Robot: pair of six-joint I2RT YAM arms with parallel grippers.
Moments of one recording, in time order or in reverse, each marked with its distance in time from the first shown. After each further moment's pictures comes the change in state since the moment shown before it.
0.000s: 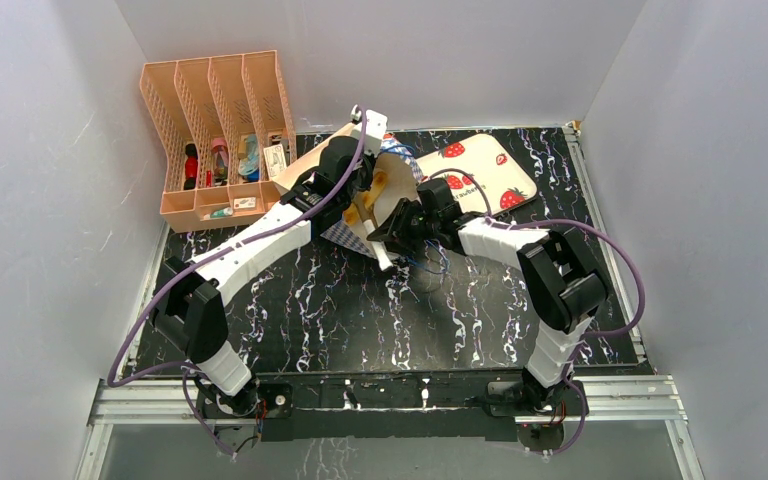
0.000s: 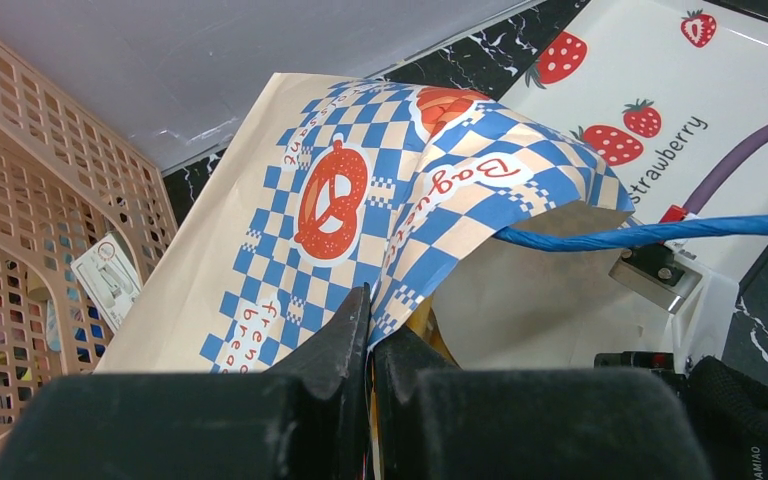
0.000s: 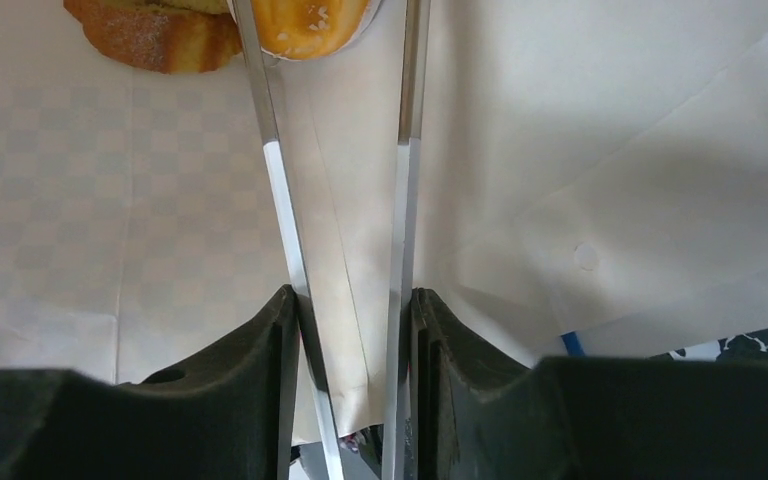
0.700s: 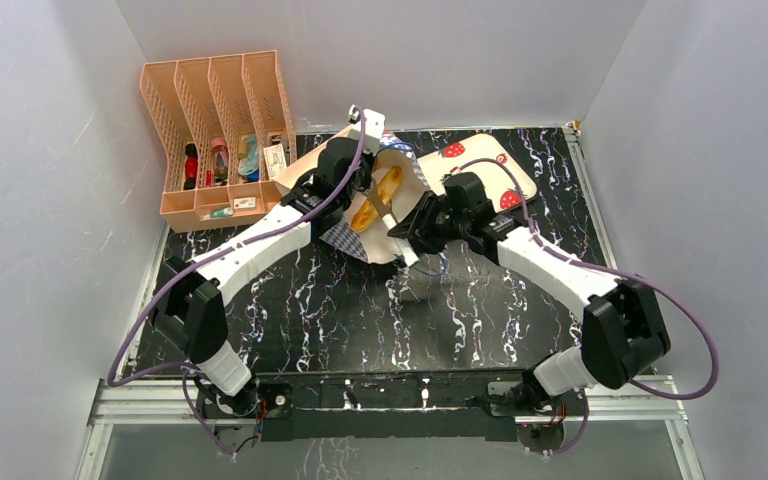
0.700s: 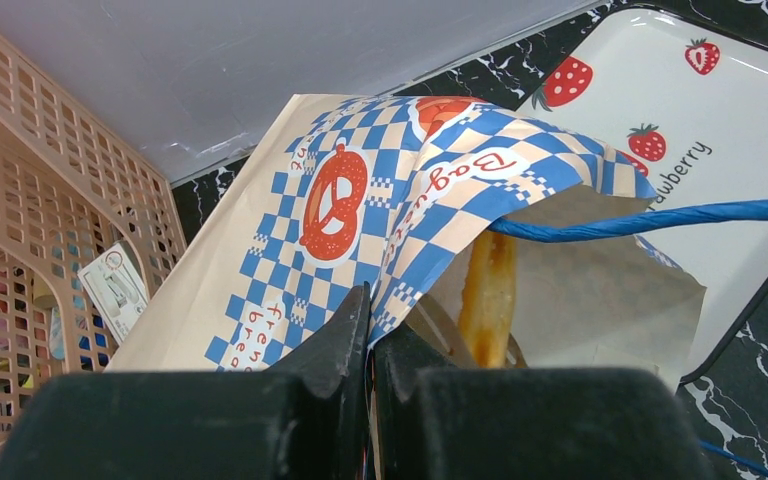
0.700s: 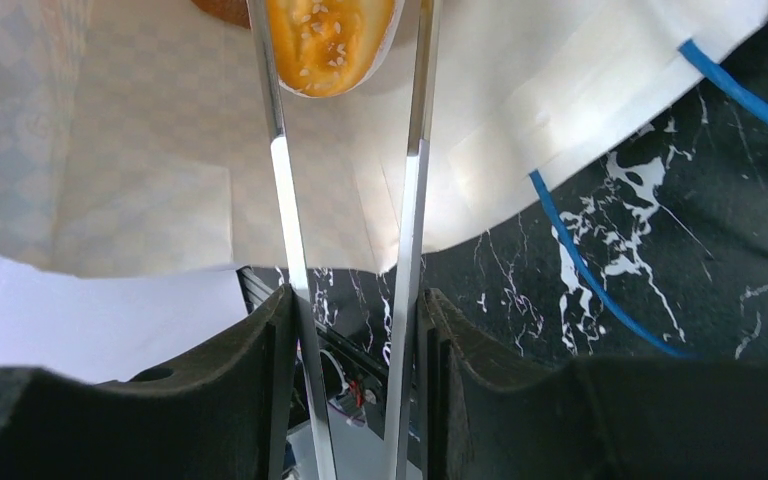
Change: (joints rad) left arm 0.002 -0.003 -0.026 0.071 -0.015 0.005; right arm -0.015 -0.345 -0.047 -0.271 0.091 -0.029
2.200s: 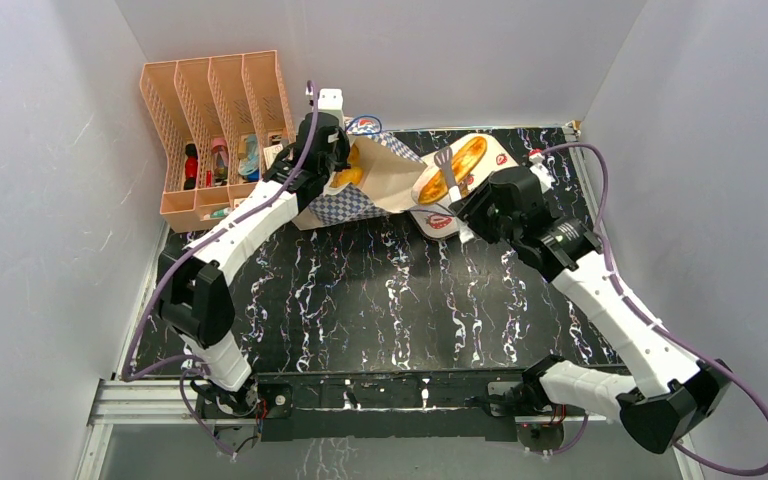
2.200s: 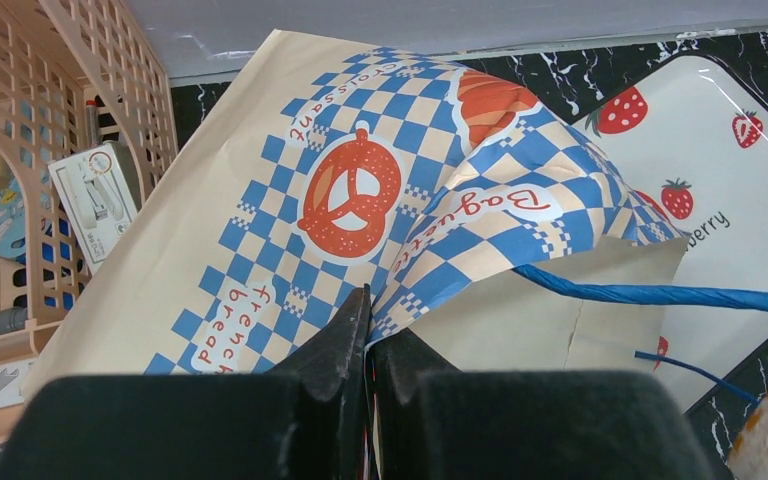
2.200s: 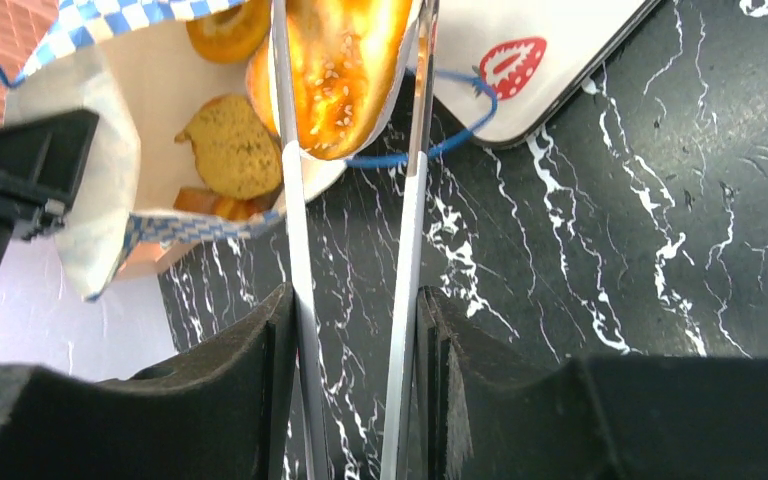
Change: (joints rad) left arm 0.162 0.089 0.162 -0.216 0.052 -0.289; right arm 0.000 -0.373 0.163 -0.494 0.570 -0.015
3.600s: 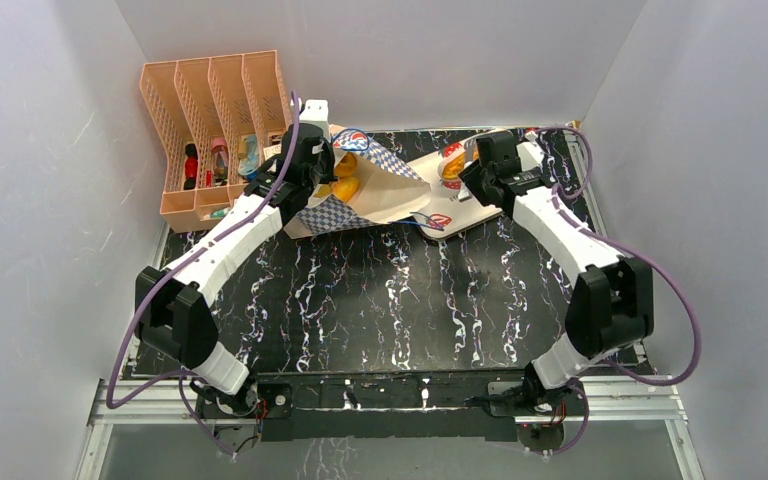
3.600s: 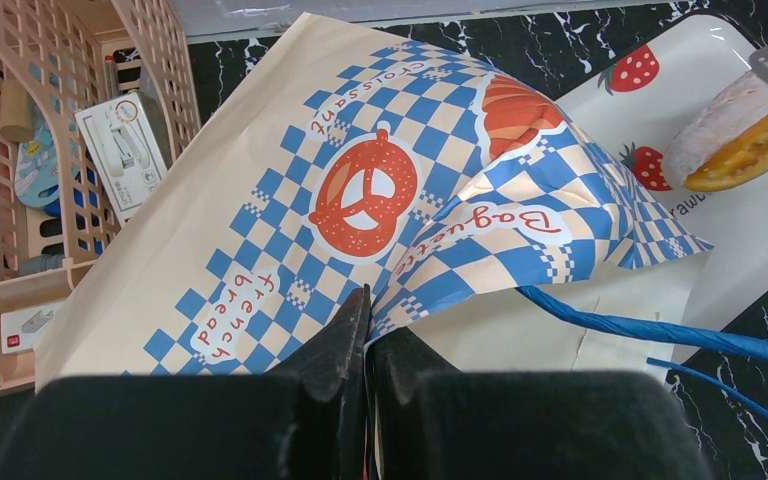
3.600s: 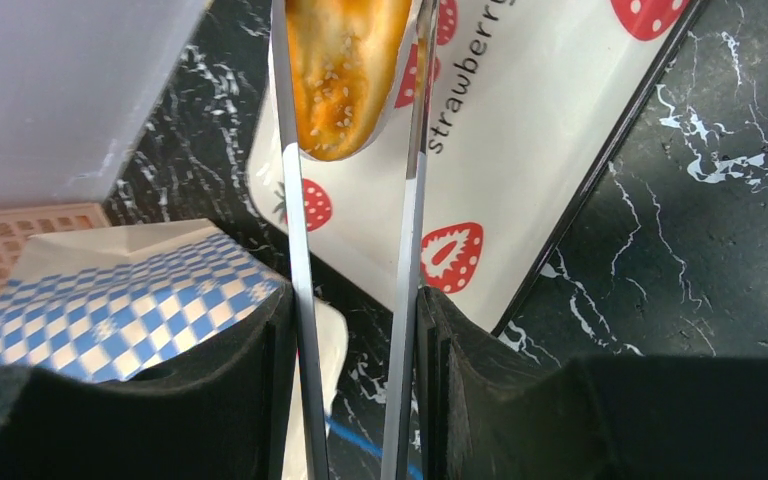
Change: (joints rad) left arm 0.026 -0.148 -0.130 -0.051 0.035 -0.008; right arm -0.224 0.471 0.124 0.246 0.072 0.042
